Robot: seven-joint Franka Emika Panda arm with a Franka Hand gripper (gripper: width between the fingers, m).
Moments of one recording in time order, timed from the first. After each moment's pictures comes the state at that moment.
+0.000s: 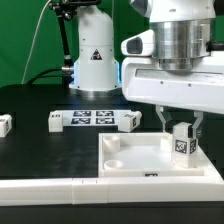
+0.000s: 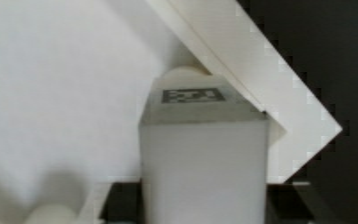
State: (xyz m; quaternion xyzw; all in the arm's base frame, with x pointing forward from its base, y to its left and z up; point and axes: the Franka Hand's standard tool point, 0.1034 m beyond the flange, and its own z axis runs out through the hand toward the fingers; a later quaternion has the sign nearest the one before) arm 0.628 0.112 0.082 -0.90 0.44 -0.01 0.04
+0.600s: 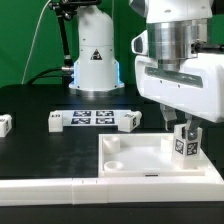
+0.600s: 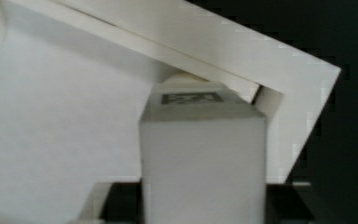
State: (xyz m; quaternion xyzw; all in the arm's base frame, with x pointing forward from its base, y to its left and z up) arm 0.628 0.111 0.082 -0.84 0.54 0.00 0.05
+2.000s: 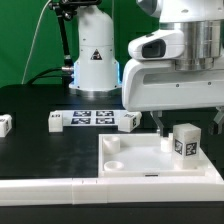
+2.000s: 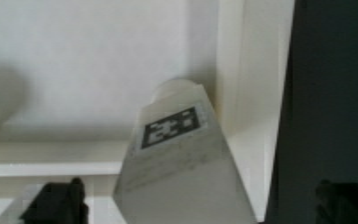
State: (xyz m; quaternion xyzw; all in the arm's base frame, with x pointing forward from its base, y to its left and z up) arm 0.627 0.124 0.081 -1.00 -0.07 -0.02 0.02
